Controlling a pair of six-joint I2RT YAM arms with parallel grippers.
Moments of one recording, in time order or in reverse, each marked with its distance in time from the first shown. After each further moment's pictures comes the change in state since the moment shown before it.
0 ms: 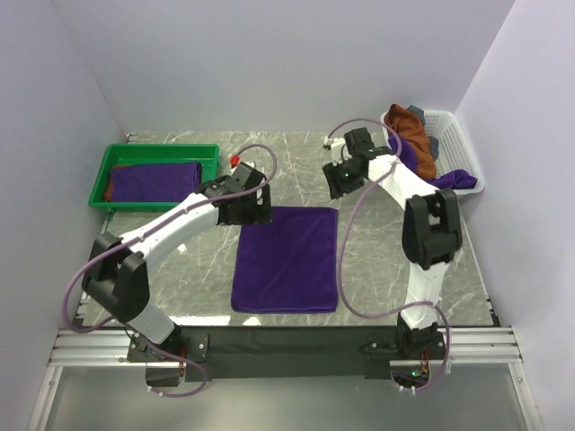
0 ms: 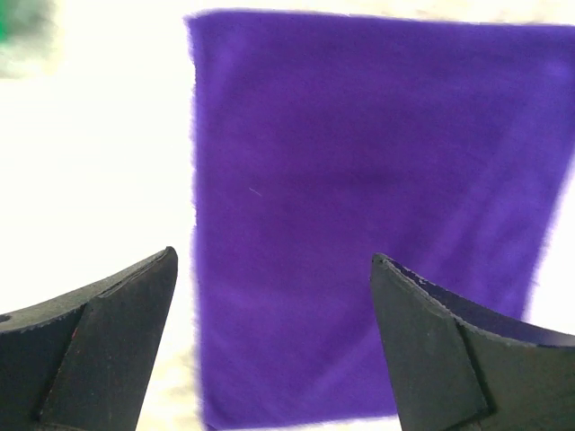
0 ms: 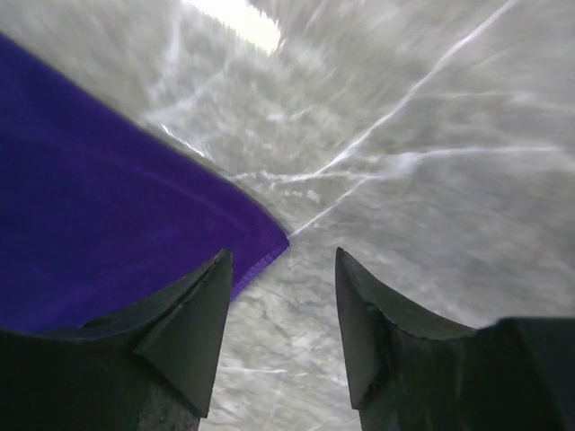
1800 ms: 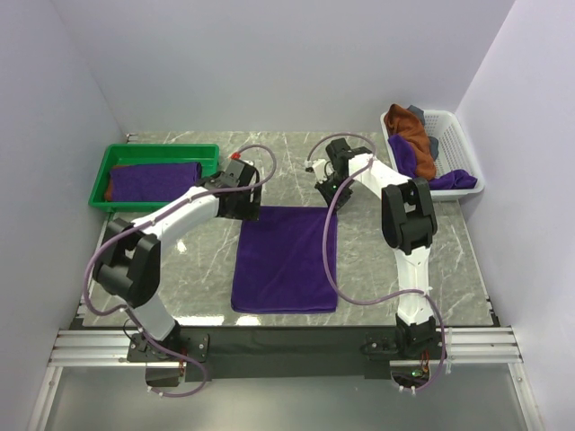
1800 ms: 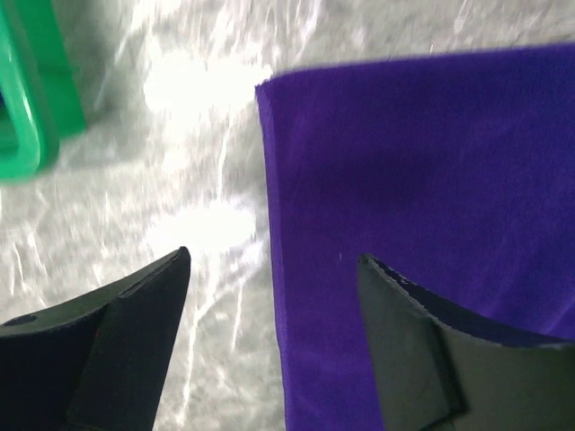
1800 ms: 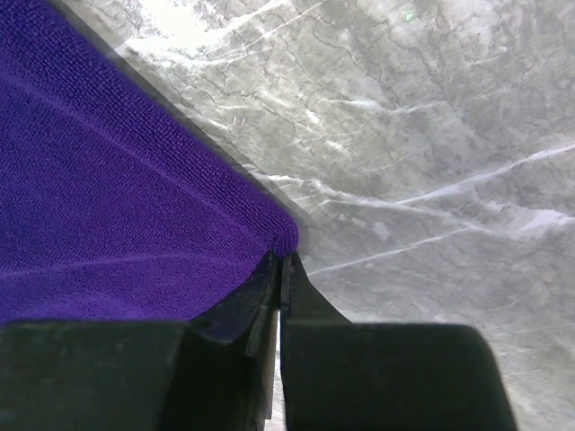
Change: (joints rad) left arm 0.132 0.110 -0.019 0.098 0.006 0.266; right arm 0.062 0.269 0.184 -0.250 -0.013 -0.222
